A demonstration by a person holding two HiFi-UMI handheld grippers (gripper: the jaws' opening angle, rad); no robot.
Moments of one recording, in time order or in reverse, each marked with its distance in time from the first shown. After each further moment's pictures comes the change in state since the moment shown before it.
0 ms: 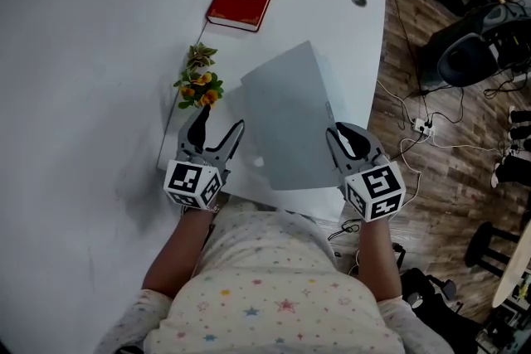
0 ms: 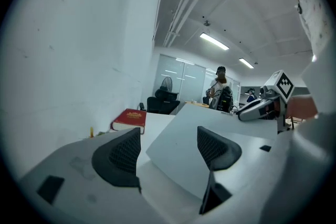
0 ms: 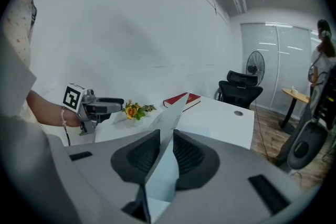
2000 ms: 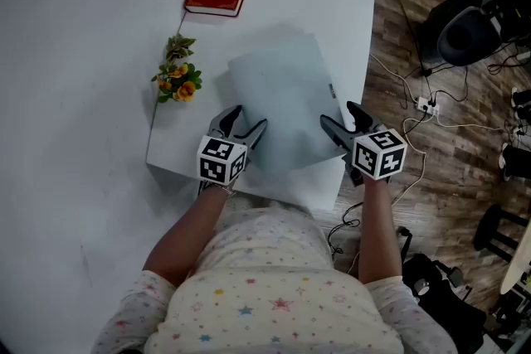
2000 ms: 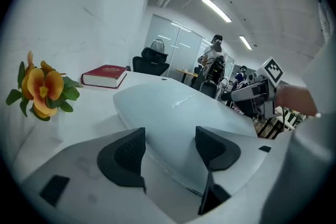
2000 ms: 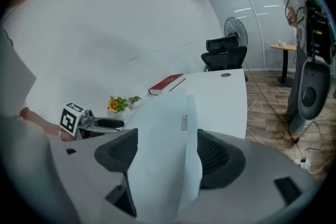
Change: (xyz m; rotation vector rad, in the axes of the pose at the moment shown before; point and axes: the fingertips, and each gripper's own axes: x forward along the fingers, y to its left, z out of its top) left arm 0.071 -0.072 -0.130 -0.048 0.393 -0.129; right arm 0.028 -0.075 -0.104 0.342 0.060 0.060
